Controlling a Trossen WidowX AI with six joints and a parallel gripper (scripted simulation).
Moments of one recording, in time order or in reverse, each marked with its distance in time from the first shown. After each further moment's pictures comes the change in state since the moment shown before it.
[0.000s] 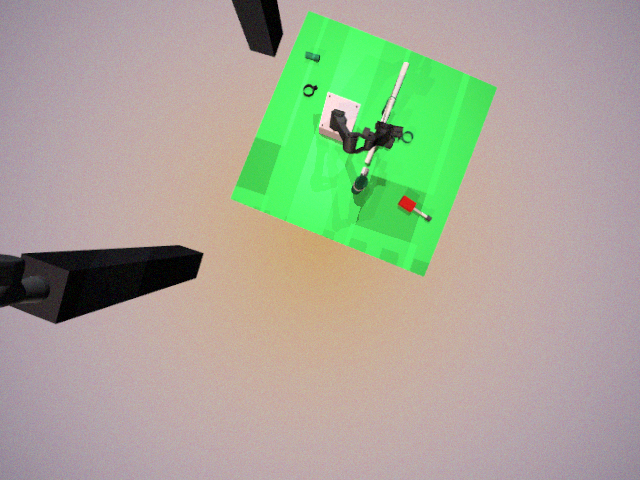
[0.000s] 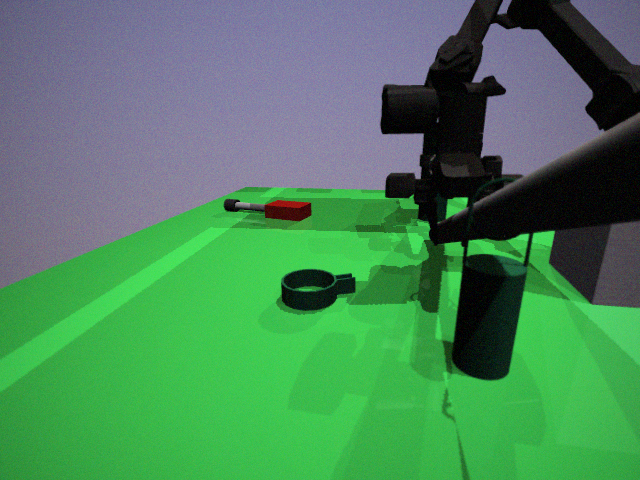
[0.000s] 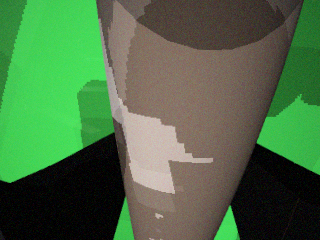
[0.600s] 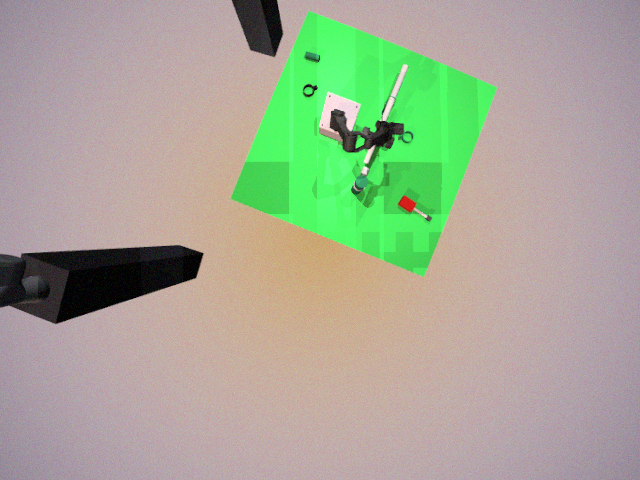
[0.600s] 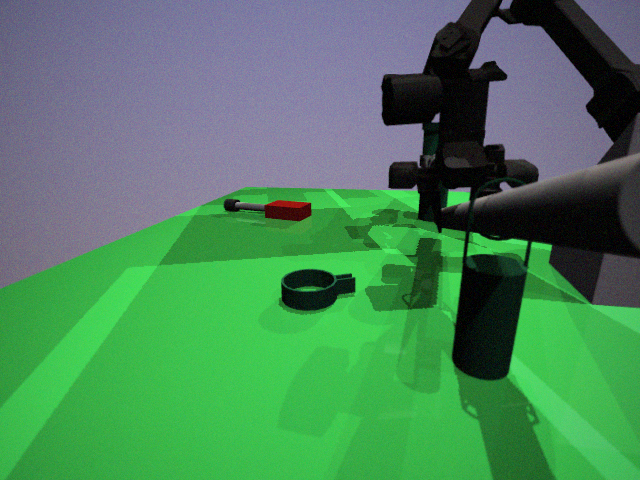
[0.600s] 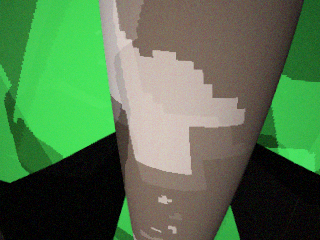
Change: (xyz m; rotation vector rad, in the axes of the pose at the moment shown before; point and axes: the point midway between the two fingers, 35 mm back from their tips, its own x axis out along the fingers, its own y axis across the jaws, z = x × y) arm -0.016 0.005 -0.011 0.005 0.071 0.029
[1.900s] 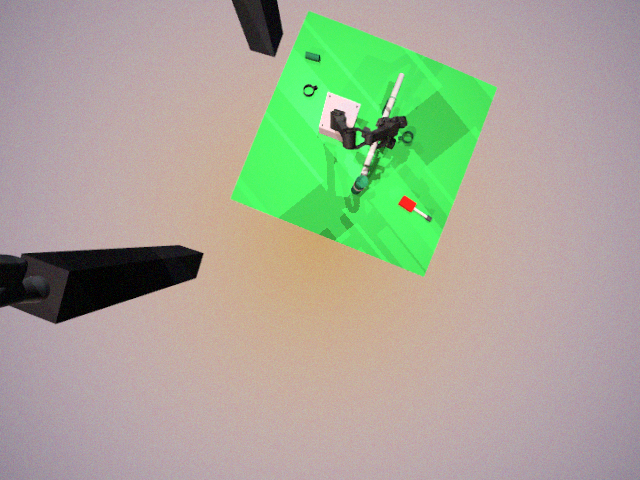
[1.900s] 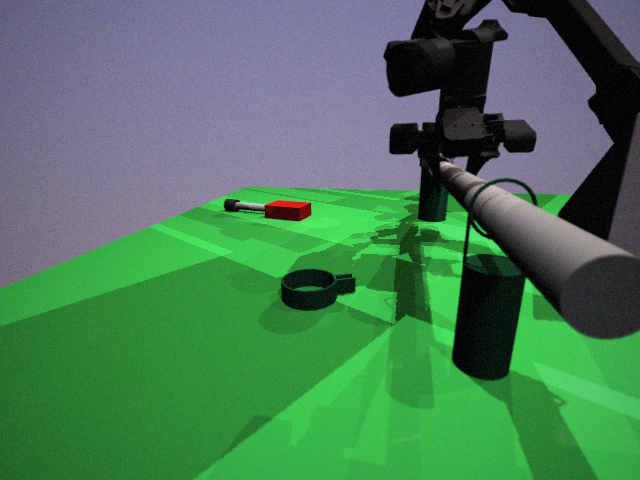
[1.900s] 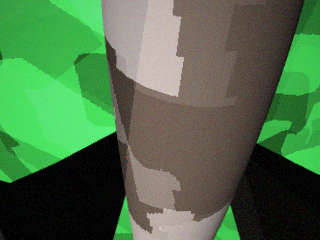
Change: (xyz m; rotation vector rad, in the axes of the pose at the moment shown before) arm -0.048 -0.001 -0.038 0.000 0.212 -0.011
